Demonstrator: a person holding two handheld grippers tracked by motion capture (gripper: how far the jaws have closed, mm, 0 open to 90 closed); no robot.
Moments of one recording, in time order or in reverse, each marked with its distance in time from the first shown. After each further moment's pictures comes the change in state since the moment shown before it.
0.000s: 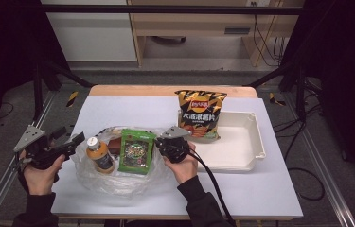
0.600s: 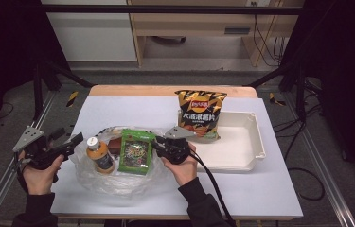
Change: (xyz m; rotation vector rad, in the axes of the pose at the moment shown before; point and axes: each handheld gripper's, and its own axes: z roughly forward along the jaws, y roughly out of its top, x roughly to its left) left arm 0.004 -0.002 0.000 0.003 0.006 -0.010; right arm 0.003 0.003 -0.008 -0.100 0.088 0.054
